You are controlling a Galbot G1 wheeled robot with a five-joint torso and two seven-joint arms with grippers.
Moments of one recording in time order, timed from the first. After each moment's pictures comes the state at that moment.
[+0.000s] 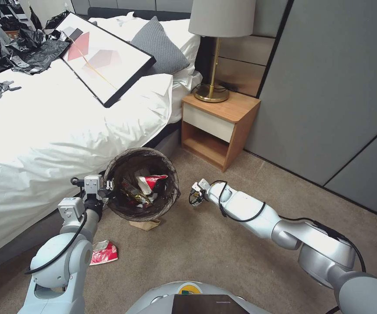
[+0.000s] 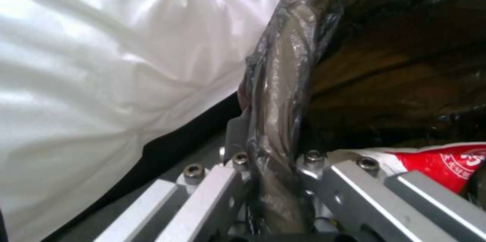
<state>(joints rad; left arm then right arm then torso) 1.51 -1.43 -0.73 -2.37 -0.22 0.59 0.03 -0.39 1.21 -0.60 0.95 0.44 -0.52 -0.15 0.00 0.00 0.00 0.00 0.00</state>
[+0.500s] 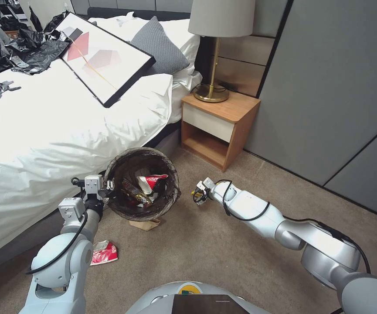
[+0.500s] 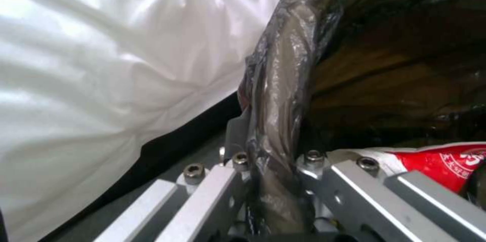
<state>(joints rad) 1.51 -1.44 -0.73 -2.37 -0.21 0.58 0.03 -0.39 1.19 -0.58 0.95 0.43 -0.51 -0.16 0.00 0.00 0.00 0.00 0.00</state>
